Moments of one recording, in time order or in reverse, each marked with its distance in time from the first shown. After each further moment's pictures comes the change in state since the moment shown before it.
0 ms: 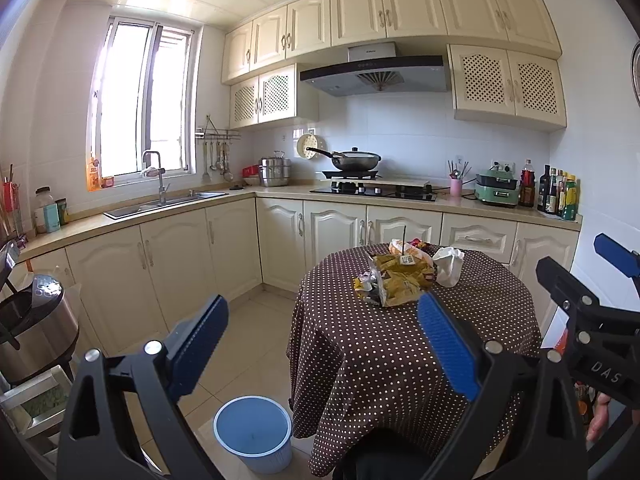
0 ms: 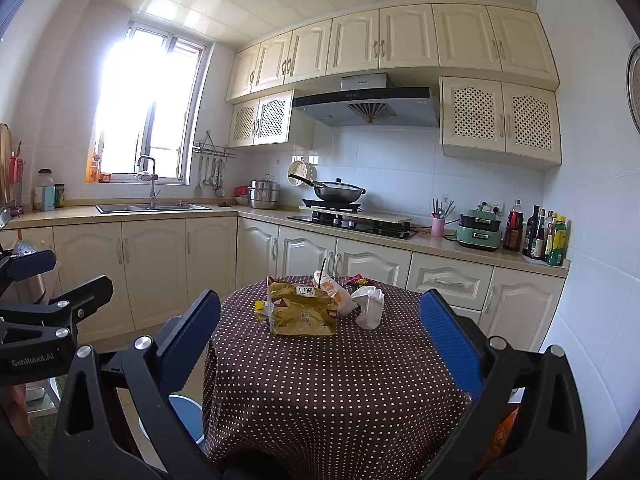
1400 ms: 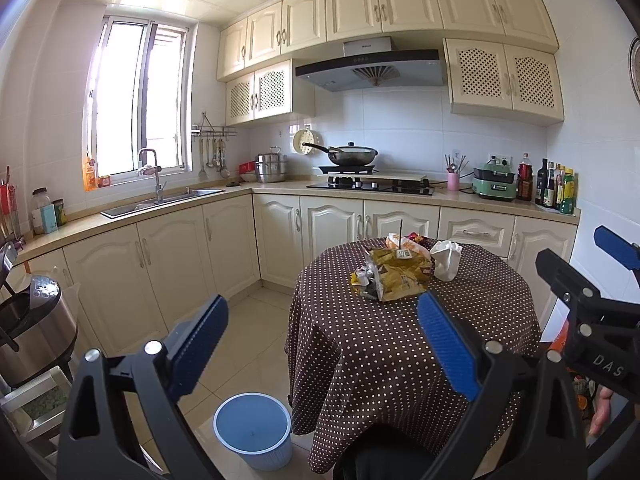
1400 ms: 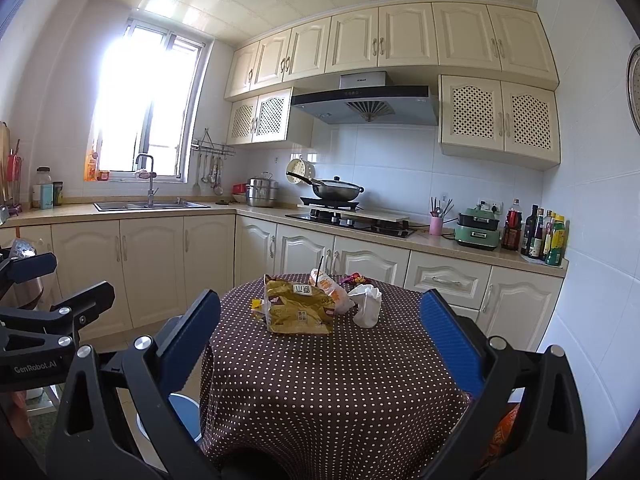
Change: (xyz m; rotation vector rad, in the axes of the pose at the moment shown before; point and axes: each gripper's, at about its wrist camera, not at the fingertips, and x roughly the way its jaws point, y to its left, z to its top) left arm 0.002 -0.003 0.008 0.022 0.021 -0.010; right arm 0.005 -0.007 -0.005 0.001 0.009 -0.005
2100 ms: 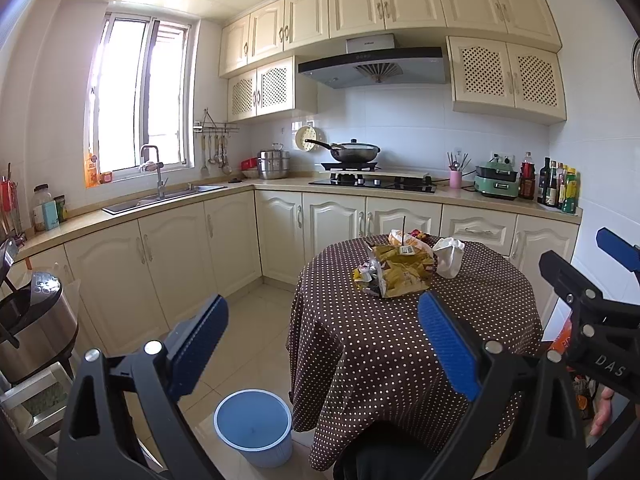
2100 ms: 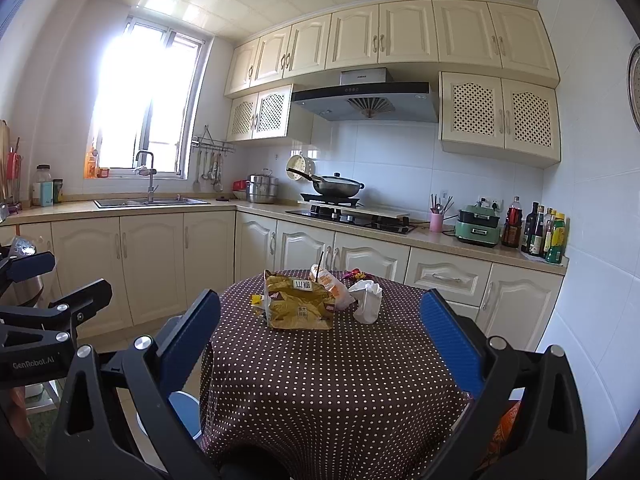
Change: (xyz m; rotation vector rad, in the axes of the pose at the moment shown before) left arm 0.000 0.003 -0.003 -0.008 0.012 0.005; right arm 0.001 0.002 -0.005 -0.002 0.011 0.000
